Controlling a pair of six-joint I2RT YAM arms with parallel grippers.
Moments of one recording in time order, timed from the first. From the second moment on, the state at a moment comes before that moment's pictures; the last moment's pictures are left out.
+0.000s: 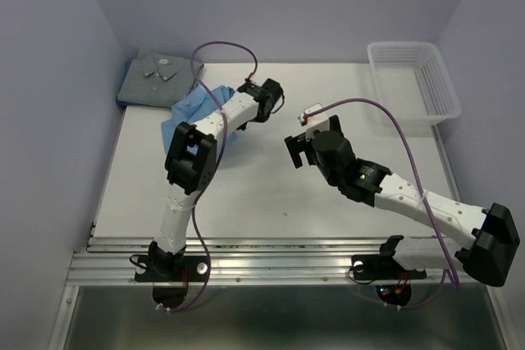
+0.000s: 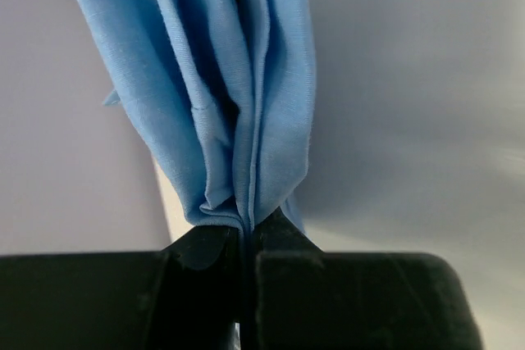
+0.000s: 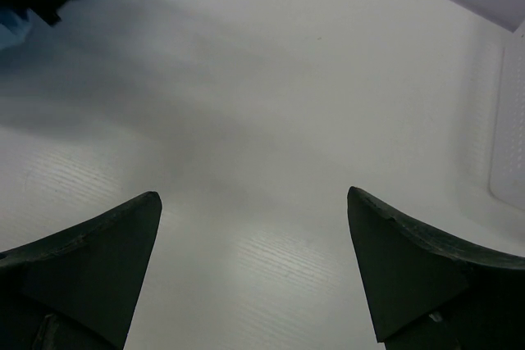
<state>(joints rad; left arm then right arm) -0.56 2.17 1.93 -1.14 -0.93 -0.21 0.90 1.18 0.91 -0.11 0.59 0.01</state>
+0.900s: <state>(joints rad) -0.70 2.29 2.05 -0.84 0.08 -0.36 0.90 1.04 0.90 -0.11 0.50 0.01</state>
